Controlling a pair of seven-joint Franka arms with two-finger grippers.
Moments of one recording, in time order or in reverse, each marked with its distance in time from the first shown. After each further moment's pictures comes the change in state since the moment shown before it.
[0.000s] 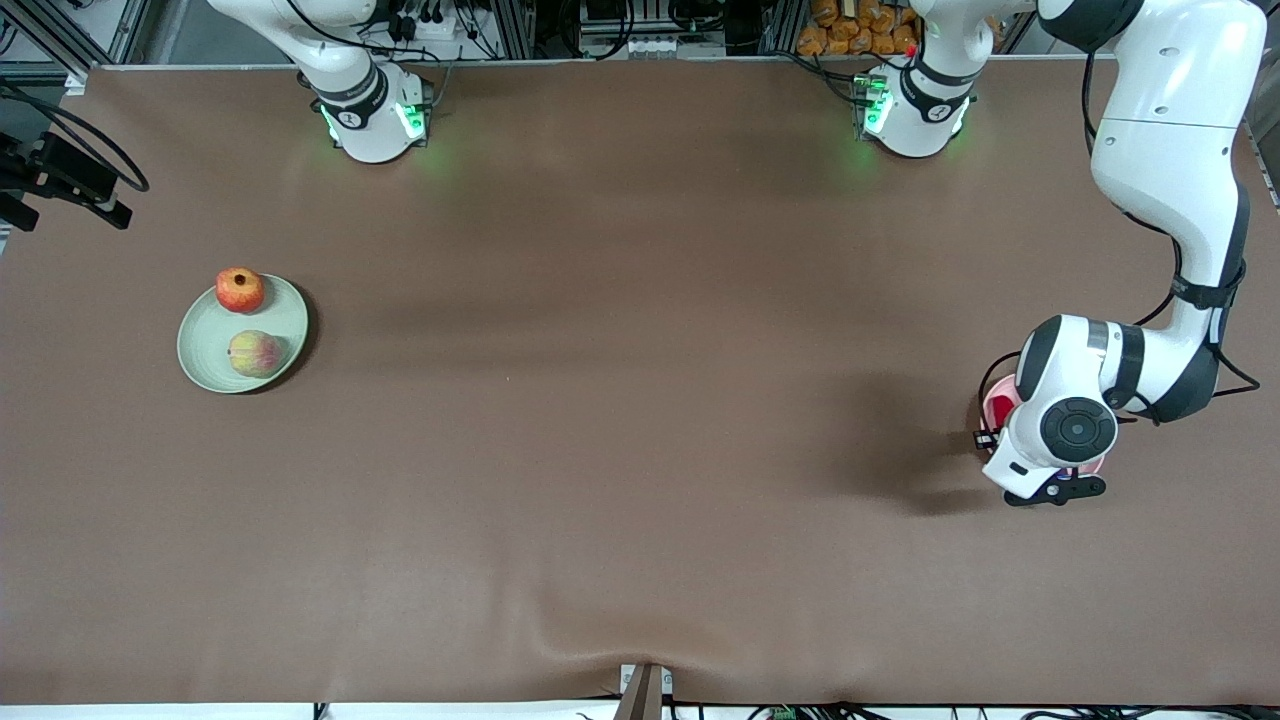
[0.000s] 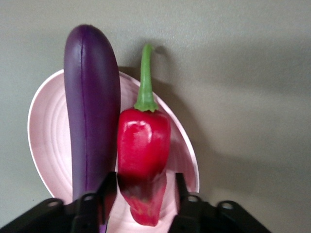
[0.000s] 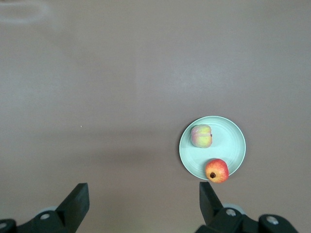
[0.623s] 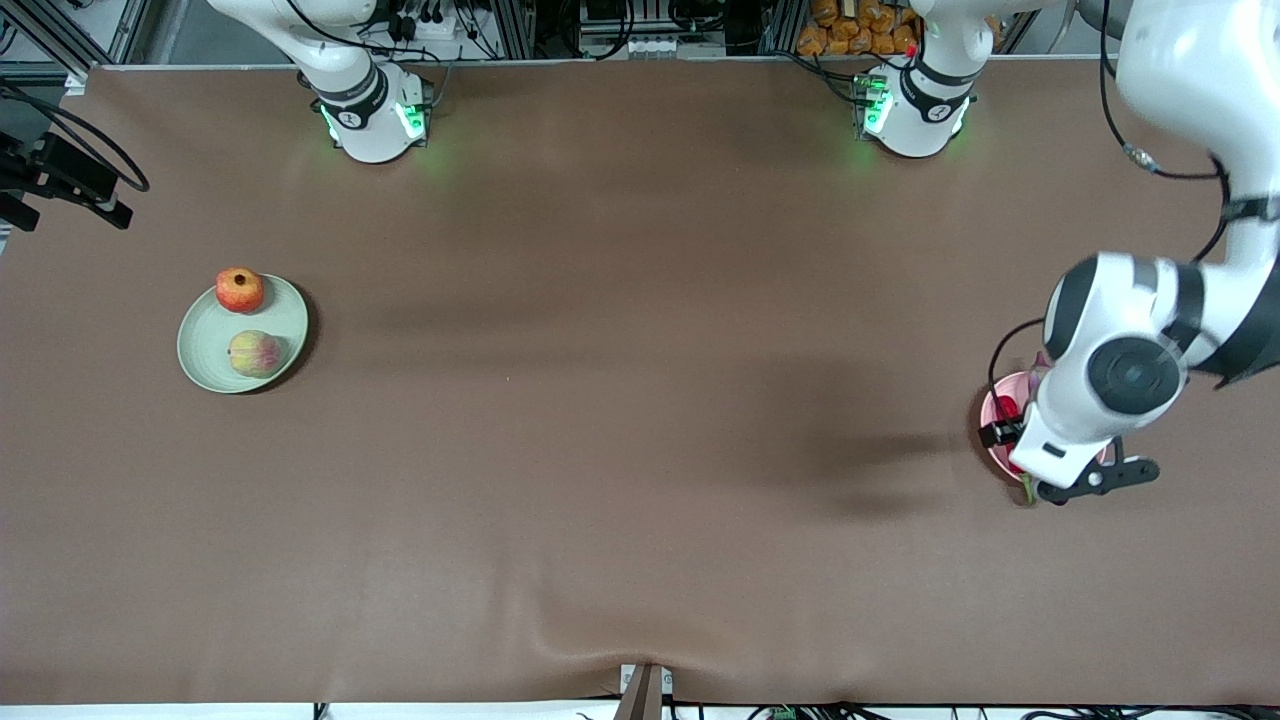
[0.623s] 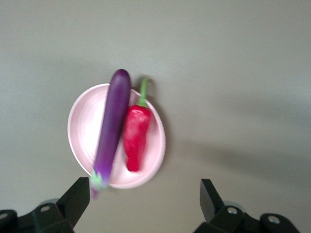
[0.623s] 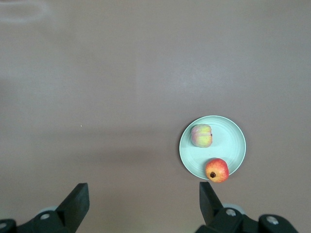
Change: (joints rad) left arm 0.001 -0.265 -0.113 0.036 -0.139 -0.144 -0.065; right arm 0.000 0.001 0.000 0.000 0.000 -0.002 0.000
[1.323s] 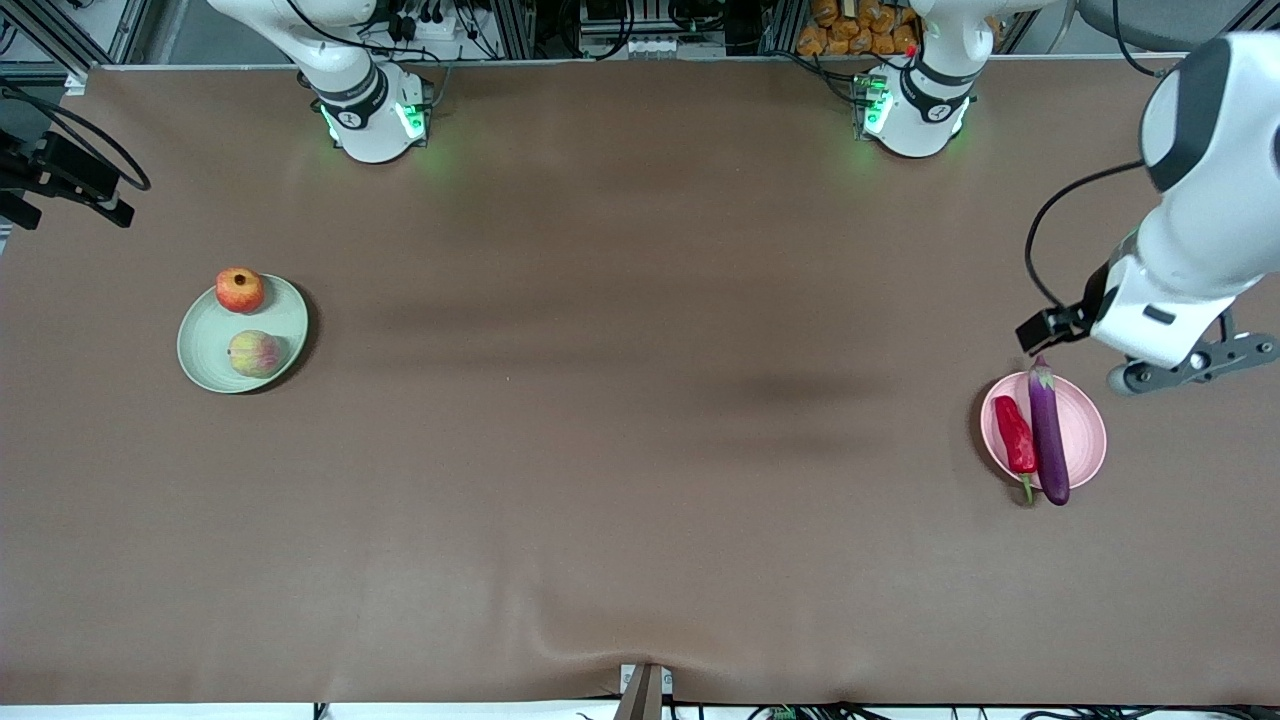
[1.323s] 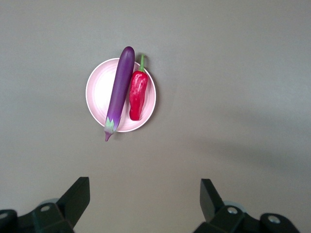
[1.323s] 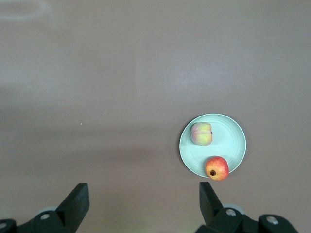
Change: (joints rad) left arm 0.018 -0.287 -0.007 0.022 -0.187 -0.262 0.156; right arm 0.000 0.000 0.000 0.000 0.000 -0.010 0.000
